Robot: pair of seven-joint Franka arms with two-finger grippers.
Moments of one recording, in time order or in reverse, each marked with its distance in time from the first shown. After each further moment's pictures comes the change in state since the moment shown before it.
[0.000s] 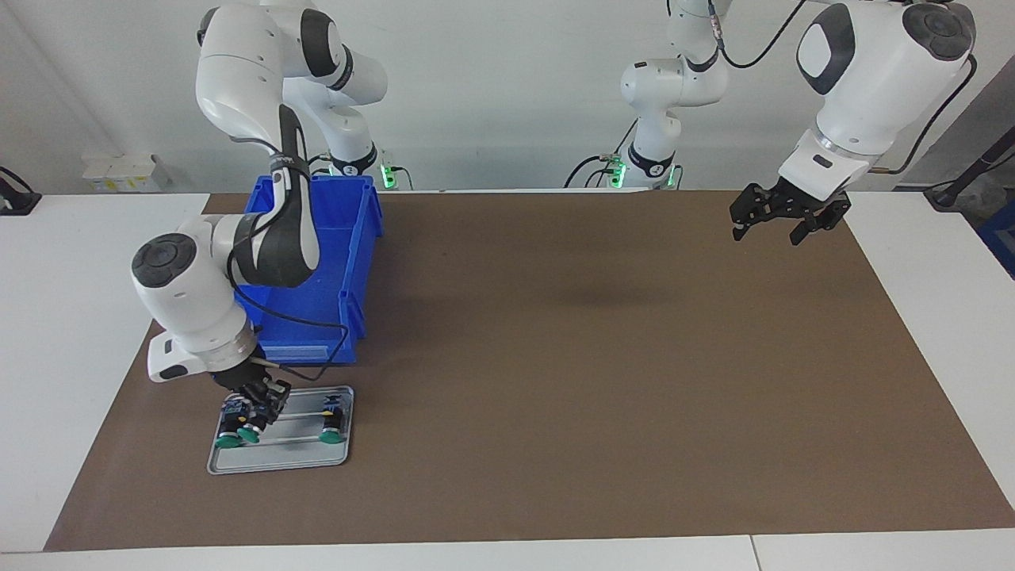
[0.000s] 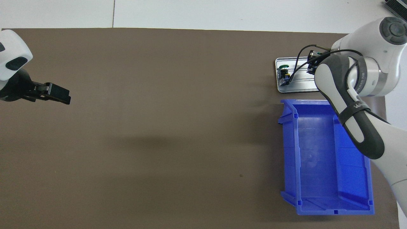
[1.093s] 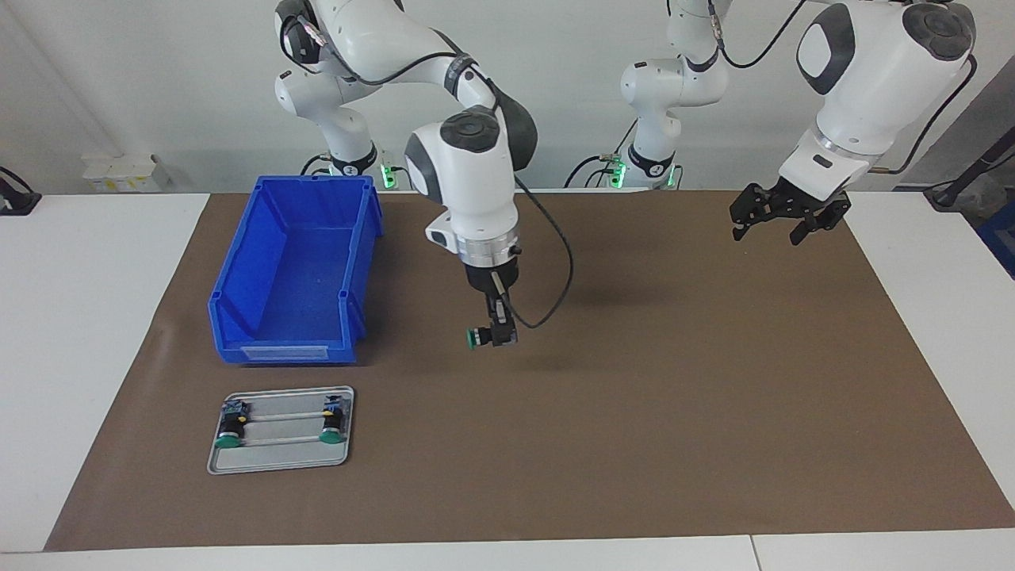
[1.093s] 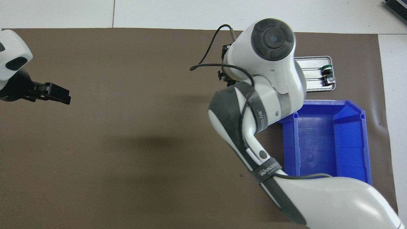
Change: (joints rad) left arm 0.000 0.000 0.000 0.000 0.000 0.000 0.000; right arm 0.570 -0.019 0.015 0.064 -0.010 0.017 1.681
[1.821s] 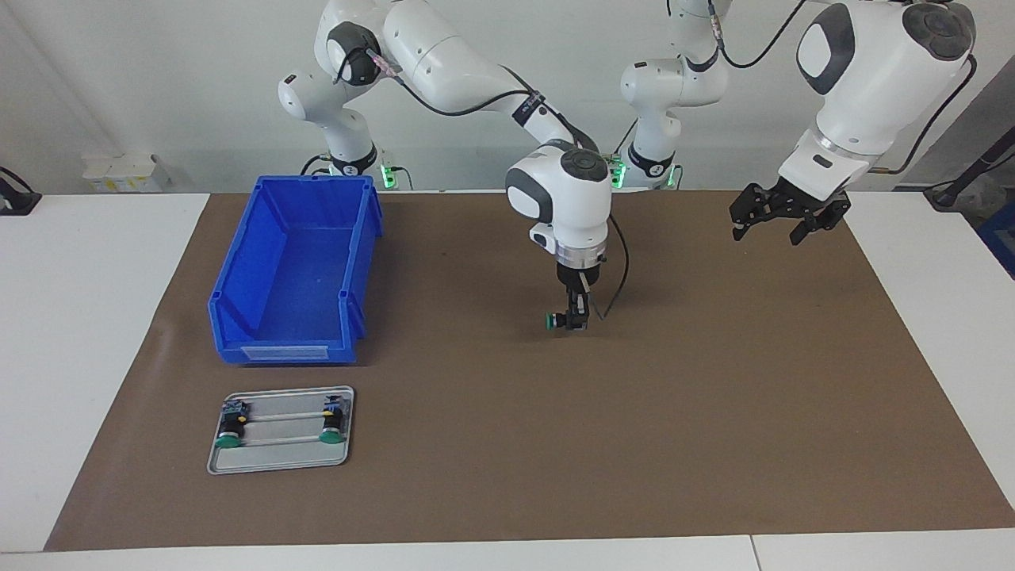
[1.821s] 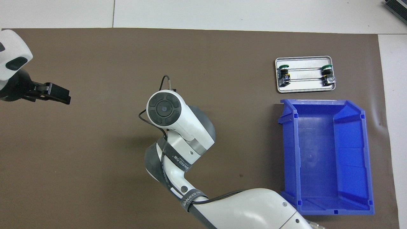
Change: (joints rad) left arm 0.000 0.000 0.000 0.000 0.000 0.000 0.000; right arm 0.192 0.137 0.000 -0.048 -0.050 0.139 0.315
